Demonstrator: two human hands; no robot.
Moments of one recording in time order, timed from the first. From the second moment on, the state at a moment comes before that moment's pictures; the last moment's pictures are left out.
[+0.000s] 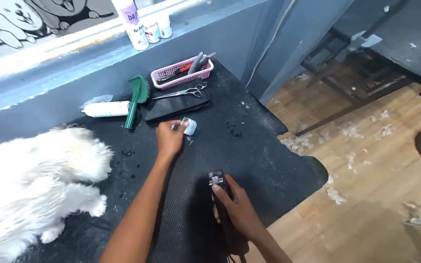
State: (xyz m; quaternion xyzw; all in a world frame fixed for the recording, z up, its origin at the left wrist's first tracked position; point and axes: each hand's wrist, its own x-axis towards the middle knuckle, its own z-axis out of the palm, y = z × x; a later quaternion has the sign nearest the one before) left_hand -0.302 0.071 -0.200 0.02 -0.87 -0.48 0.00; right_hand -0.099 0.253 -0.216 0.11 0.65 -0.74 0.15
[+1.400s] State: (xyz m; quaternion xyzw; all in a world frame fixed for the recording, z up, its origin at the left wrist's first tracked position) left_hand 0.044 -0.100 -0.188 0.02 -0.71 -0.70 0.05; right_hand -0.001 0.095 -0.181 -0.12 0.61 -0.67 0.41
